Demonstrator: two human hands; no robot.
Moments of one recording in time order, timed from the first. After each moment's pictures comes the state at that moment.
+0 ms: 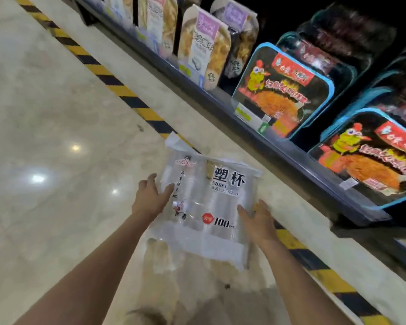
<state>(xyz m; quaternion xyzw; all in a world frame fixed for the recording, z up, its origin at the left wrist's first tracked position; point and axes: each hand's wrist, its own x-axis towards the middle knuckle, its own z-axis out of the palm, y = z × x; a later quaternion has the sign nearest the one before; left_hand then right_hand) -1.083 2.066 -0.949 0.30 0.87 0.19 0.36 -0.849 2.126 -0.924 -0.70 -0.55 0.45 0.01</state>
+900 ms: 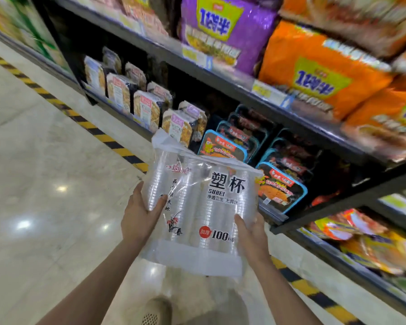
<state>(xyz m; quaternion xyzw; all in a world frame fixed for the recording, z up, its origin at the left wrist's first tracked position) -1.046 2.026 -0.648 0.34 0.84 0.32 0.29 -0.818 2.063 -0.644 -0.71 -0.42 0.51 0.25</state>
